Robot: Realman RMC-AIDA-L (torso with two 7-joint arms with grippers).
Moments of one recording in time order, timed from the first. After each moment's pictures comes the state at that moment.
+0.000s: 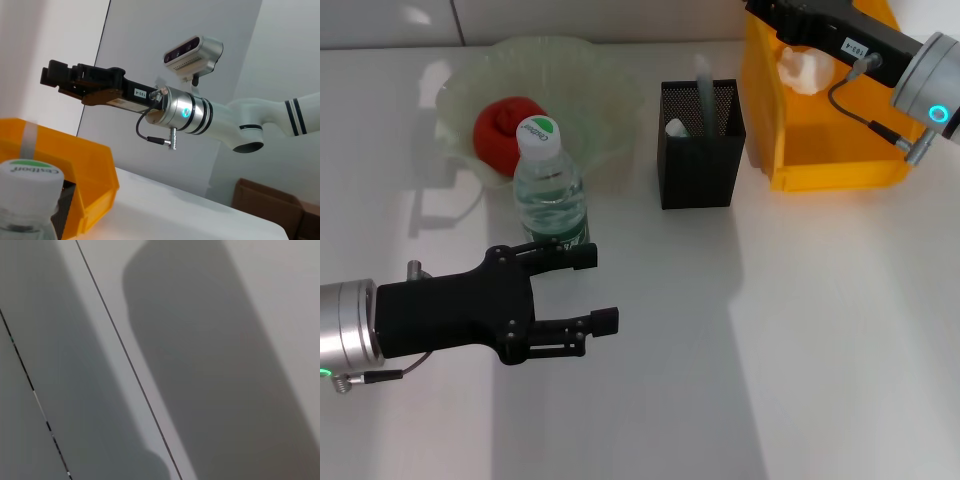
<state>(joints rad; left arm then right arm) -0.37 -2.01 1.14 0.49 1.53 1.66 -1.17 0.61 2.08 -1.08 -0.49 -1.12 -1.11 1.34</state>
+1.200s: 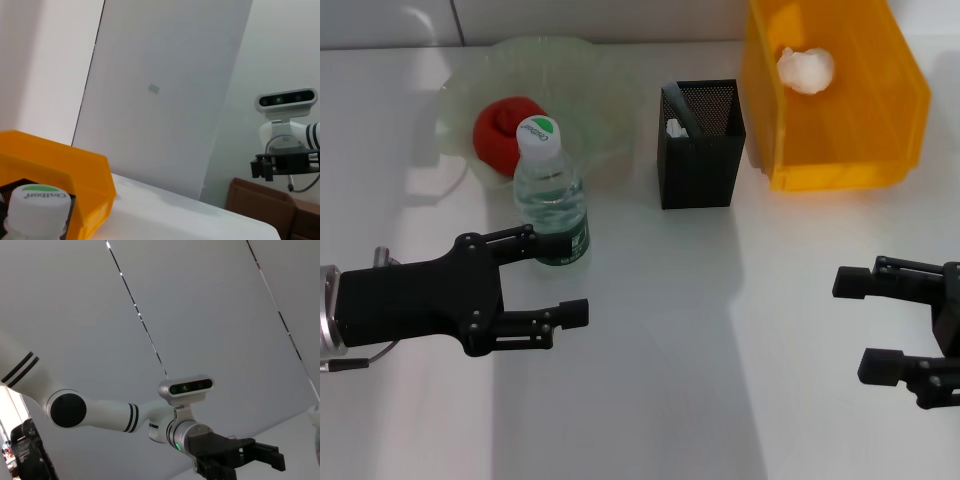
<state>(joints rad) -0.38 -1.96 1.12 0.50 1.53 1.73 -1.18 0.31 2.05 -0.71 -0.72 -1.81 -2.11 1.42</state>
